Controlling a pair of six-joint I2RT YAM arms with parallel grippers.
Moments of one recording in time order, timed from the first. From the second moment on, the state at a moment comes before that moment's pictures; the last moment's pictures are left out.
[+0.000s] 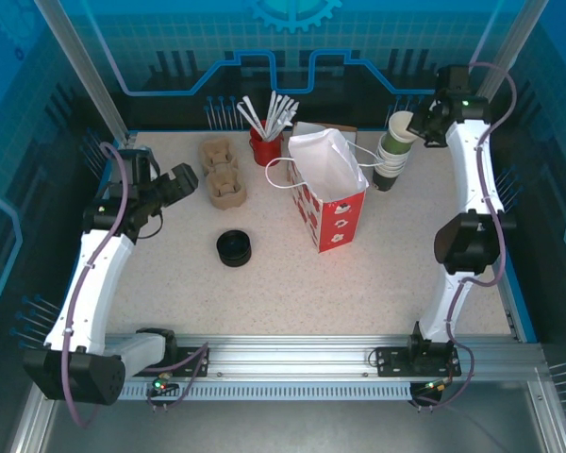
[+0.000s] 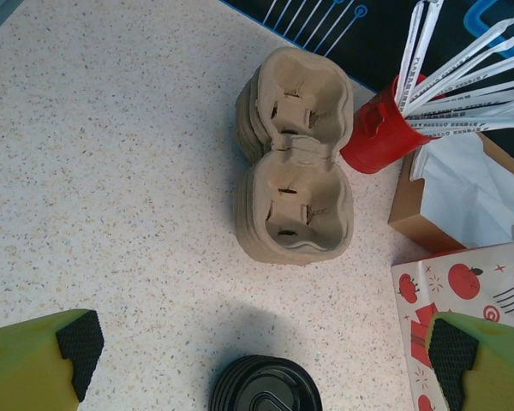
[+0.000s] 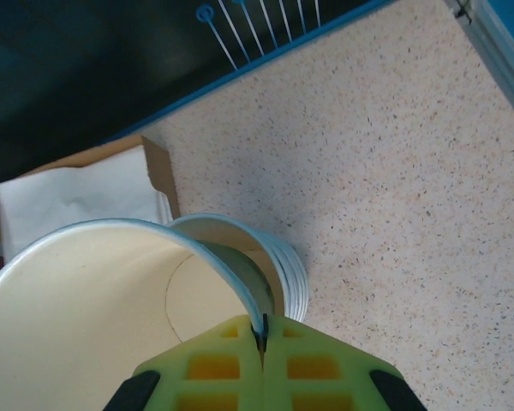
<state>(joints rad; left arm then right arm) -0.02 1.13 1.24 -0.80 0.00 -0.55 -0.07 1.99 2.25 -1.14 0.01 0.41</state>
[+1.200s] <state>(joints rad) -0.05 0.96 1.12 -0.92 0.18 -0.54 0.06 0.93 1.24 -1.21 -0.14 0.29</state>
